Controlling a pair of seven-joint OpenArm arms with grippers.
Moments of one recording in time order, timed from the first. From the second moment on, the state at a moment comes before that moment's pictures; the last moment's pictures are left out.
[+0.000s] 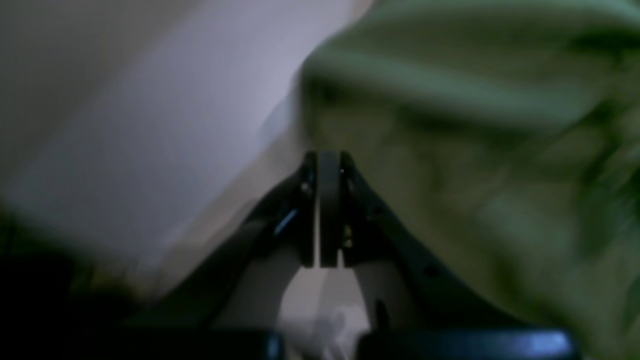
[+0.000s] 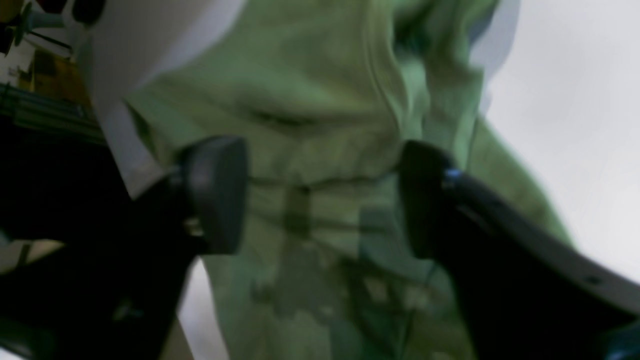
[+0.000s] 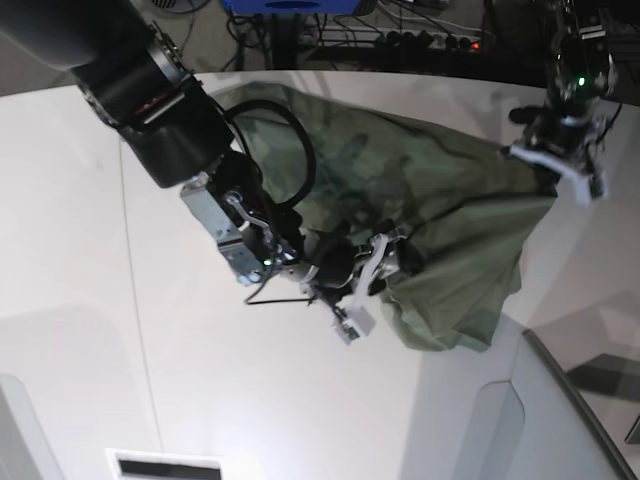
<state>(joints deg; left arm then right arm) 25.3 -14.8 -19.0 101.3 -20.9 0.3 31.0 21.8 -4.8 -33.1 51.4 34.8 23.8 -24.3</state>
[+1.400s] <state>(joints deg) -6.5 -9.8 17.4 75.9 -7.0 7.5 30.7 -1.4 11.0 -21.9 75.2 34.9 11.8 -24.7</state>
